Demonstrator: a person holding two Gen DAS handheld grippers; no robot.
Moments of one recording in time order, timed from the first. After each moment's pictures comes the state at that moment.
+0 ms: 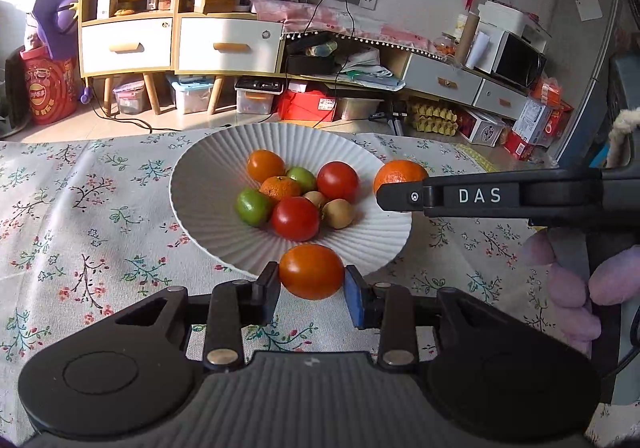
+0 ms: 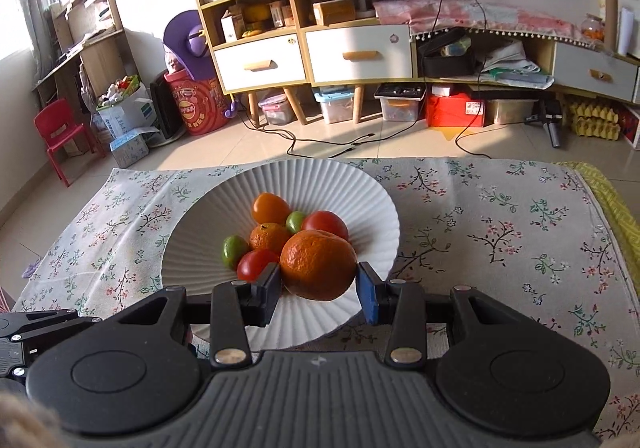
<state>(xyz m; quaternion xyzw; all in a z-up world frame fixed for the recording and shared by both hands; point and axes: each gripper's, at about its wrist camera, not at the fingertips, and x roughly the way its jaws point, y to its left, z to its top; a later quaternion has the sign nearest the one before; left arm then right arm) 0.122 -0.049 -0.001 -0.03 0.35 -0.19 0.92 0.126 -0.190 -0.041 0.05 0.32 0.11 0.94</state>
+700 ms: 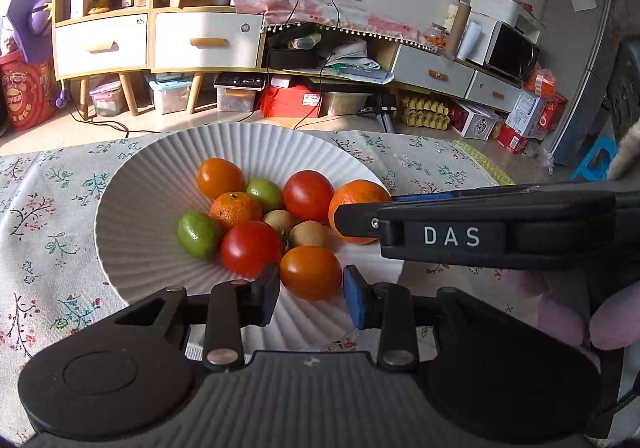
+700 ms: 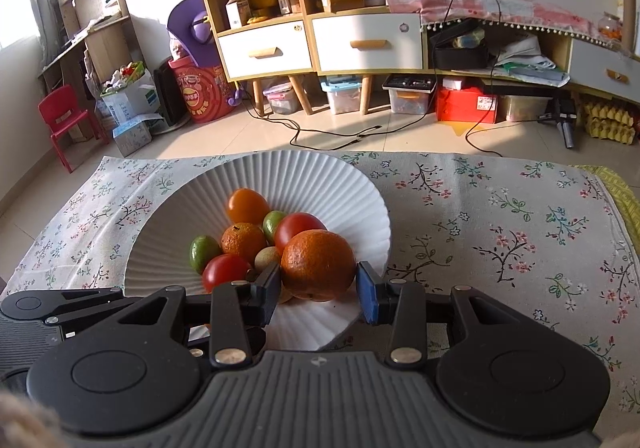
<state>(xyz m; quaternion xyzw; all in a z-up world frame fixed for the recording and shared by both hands) 0.153 -0.073 -0.014 -0.02 0.35 -0.21 0.91 0.143 -0.199 -0.047 0.04 0.33 0.13 0.94</state>
